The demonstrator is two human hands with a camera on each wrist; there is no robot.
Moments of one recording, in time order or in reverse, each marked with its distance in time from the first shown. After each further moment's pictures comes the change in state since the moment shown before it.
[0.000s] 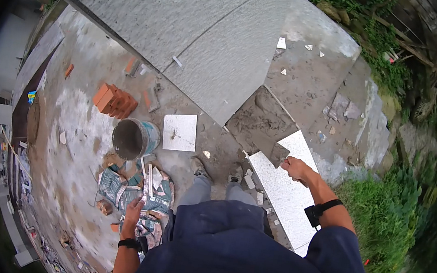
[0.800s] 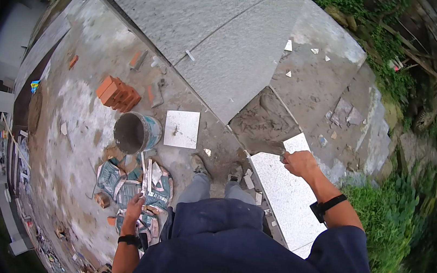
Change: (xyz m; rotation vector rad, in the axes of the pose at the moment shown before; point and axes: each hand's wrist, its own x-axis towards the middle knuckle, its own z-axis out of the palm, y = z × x) left_hand -0.014 0.006 0.007 0.054 -0.006 -0.057; right_hand -0.011 -0.049 -0.029 -0.838 0.091 -0.285
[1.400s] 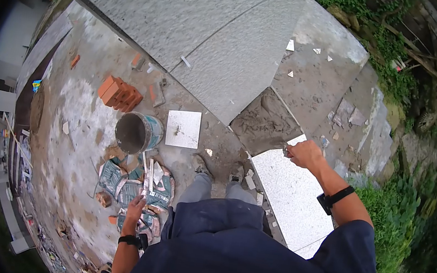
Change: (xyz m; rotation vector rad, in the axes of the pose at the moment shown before) left_hand 0.002 -0.012 0.001 -0.049 0.003 -0.024; right_hand 0.017 0.021 -0.028 -0.120 0.019 -0.085
